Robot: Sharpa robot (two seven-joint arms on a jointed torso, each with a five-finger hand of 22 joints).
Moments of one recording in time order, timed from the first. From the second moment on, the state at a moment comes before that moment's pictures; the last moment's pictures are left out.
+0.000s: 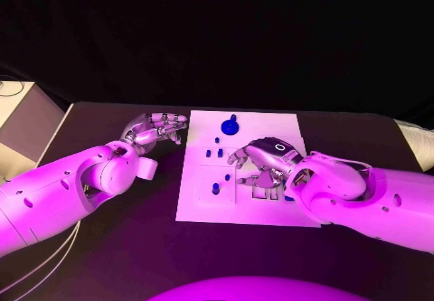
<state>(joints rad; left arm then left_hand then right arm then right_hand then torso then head) 0.95 -0.84 0.26 1.46 -0.25 -0.18 0.27 1.39 -0.18 0.51 0.04 0.19 0.88 0.19 0.25 0.30 0.90 0.14 0.51 0.15 0.96 0.06 1.17 0.43 0.18 0.85 0.16 0.92 0.74 1.19 -0.91 -0.14 1.85 -1.71 -0.42 -0.22 1.51 -0.23 0.22 0.25 0.16 0.94 0.15 0.10 0.30 1.16 0.08 0.11 0.08 1.46 0.00 1.36 1.07 0.15 1.29 0.11 0.81 0.81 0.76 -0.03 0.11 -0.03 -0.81</state>
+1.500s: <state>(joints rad) 0.95 -0.84 0.26 1.46 -0.25 -0.17 0.27 1.39 -0.18 0.51 0.05 0.19 0.88 0.20 0.25 0.30 0.90 0.14 0.52 0.15 0.96 0.06 1.18 0.43 0.18 0.86 0.16 0.92 0.74 1.19 -1.24 -0.15 1.96 -1.36 -0.32 -0.54 1.14 -0.16 -0.13 0.30 0.34 1.03 0.08 0.32 0.46 1.47 0.01 1.47 1.31 1.47 -0.05 1.53 1.31 0.11 1.42 0.05 1.13 1.18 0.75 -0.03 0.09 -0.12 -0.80</state>
